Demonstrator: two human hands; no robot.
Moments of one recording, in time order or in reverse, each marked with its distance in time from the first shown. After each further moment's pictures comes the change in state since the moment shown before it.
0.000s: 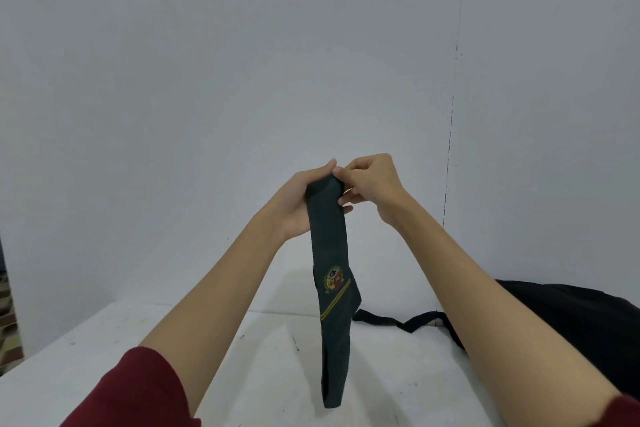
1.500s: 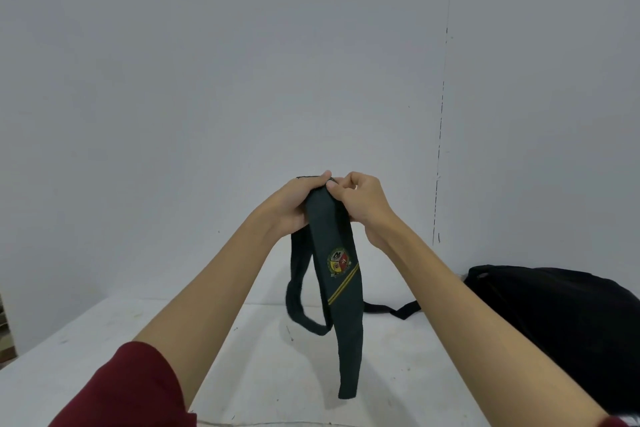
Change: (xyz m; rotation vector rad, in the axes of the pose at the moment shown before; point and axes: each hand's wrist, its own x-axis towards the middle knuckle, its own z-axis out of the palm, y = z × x) left_hand 0.013 -0.016 -0.001 0.170 0.149 -0.112; right_hand -0.021 0.034 0.010 0.212 -0.003 0.089
